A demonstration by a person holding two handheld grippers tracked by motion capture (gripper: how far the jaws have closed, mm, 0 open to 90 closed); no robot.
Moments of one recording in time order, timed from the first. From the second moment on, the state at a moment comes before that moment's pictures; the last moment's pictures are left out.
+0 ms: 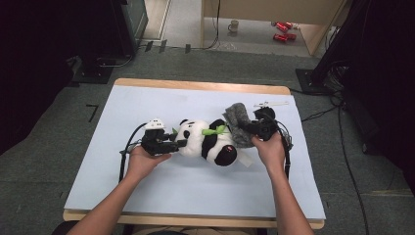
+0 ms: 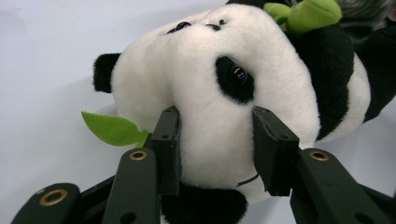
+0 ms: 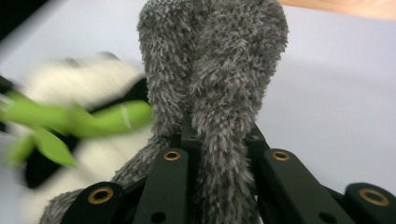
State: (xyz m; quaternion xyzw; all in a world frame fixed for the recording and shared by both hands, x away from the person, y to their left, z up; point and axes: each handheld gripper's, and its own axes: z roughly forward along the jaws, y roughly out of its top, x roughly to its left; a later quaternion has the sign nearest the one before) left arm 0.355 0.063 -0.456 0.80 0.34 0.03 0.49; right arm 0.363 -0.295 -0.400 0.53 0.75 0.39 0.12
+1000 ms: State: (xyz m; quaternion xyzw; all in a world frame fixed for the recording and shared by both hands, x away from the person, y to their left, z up) left arm 0.367 0.064 -0.453 0.80 0.34 0.00 0.49; right arm 0.350 -0.342 -0.431 0.61 0.70 0.36 0.06
